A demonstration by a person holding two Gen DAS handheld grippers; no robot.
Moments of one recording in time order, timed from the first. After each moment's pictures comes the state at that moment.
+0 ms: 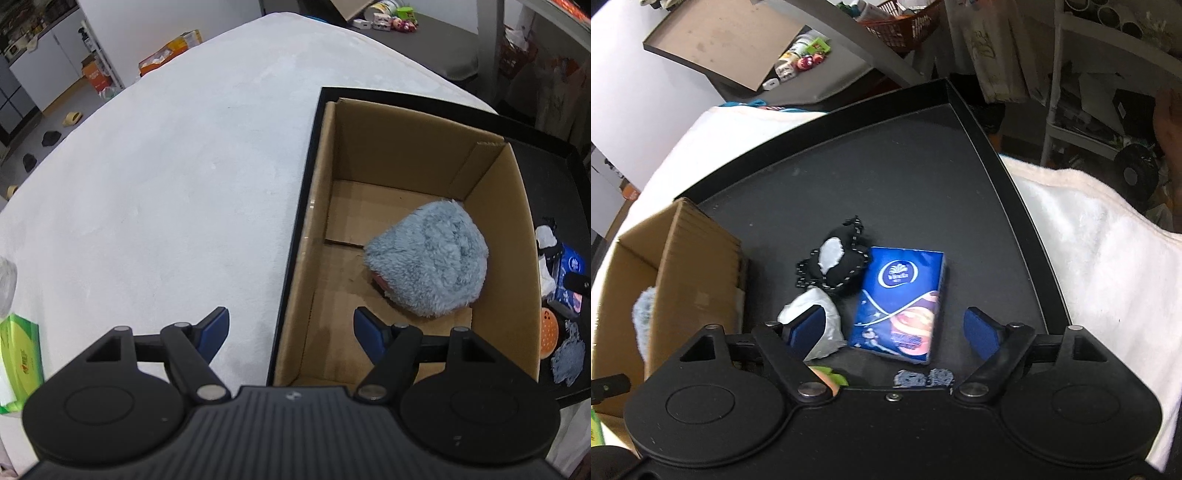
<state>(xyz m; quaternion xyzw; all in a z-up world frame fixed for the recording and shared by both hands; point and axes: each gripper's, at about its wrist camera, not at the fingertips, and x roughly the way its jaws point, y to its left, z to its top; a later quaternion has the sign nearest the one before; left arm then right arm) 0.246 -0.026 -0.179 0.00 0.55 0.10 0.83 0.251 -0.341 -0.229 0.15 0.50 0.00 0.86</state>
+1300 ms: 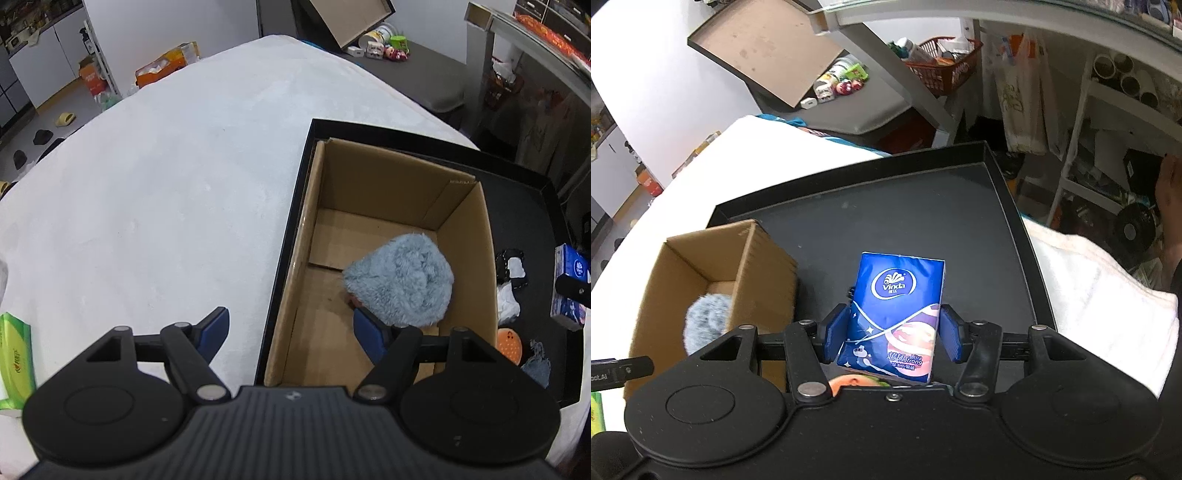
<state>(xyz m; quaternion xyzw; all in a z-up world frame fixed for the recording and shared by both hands) 0.239 -0.025 -0.153 -0.03 0.53 0.08 0.85 0.240 -0.318 -0.168 0.10 0.46 0.02 0.88</state>
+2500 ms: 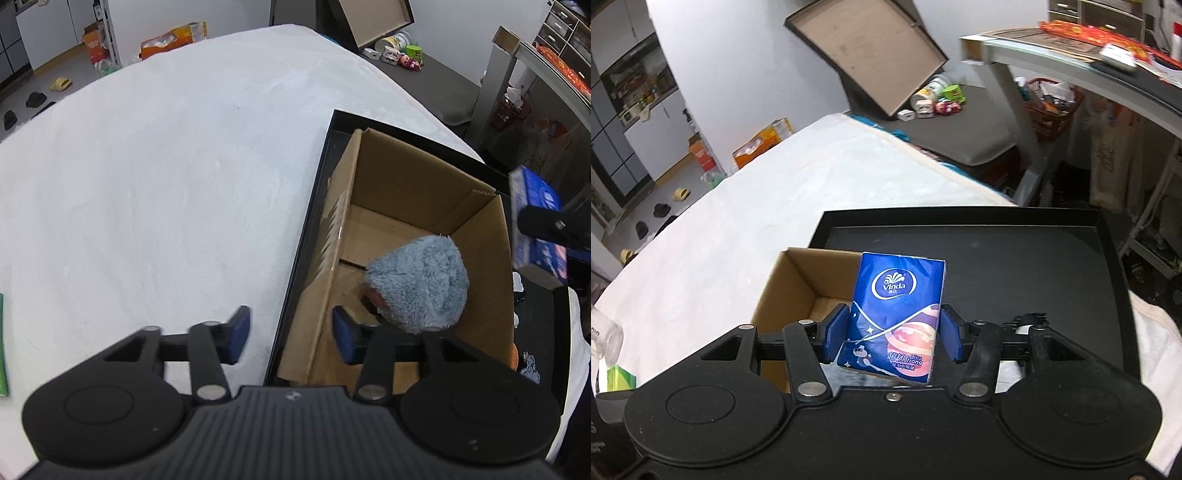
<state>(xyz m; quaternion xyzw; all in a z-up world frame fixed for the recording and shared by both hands) 0.230 0.016 -0.170 -0.10 0.52 0.07 0.84 0.254 -0.200 -0.121 0.05 0.44 0.11 0.89</state>
